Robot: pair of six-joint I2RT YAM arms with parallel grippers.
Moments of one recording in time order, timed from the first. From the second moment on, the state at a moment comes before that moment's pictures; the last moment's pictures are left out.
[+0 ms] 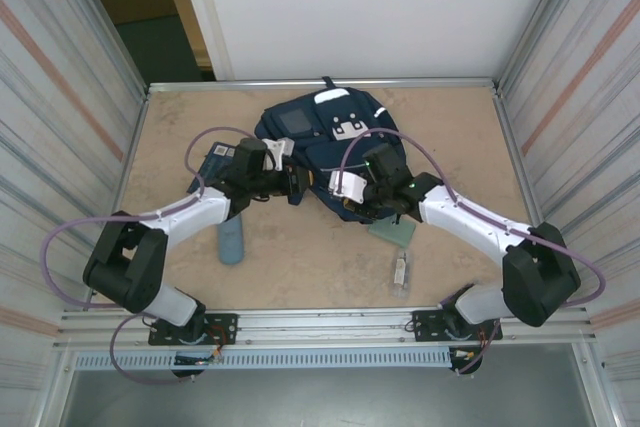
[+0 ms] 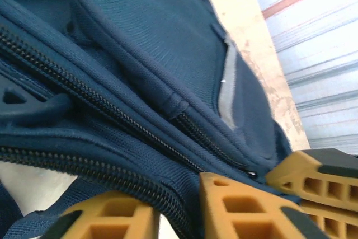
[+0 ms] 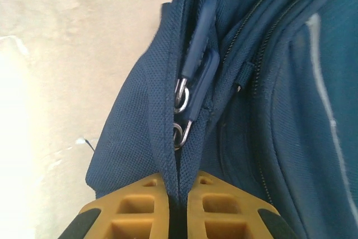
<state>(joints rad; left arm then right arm) -0.48 1.51 0.84 0.06 0.49 -0.57 0.67 1.39 0.92 -0.38 -0.15 -0.73</state>
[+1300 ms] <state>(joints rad) -0.49 1.46 0.87 -0.36 0.52 -0.64 0.72 1.63 1.09 -0.66 -0.07 -0.82</state>
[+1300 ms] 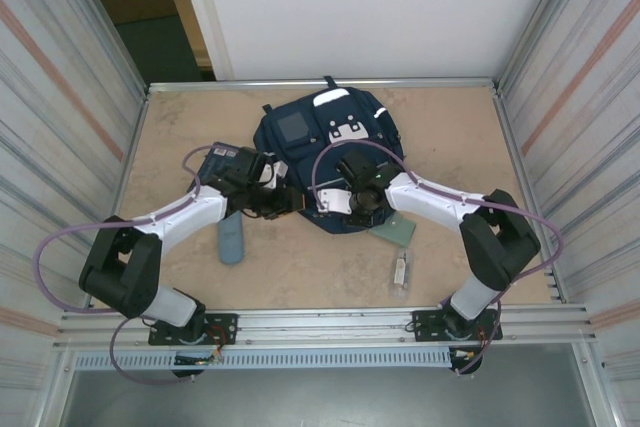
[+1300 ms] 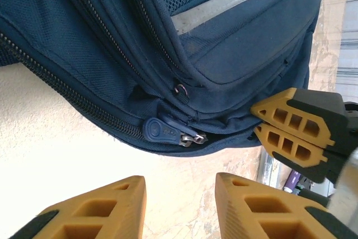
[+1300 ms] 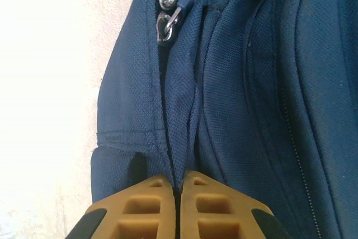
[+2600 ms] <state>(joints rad) -0.57 1.45 0.64 -0.02 0.34 -0.68 0.71 1.76 1.24 -0.80 -0.13 -0.74</state>
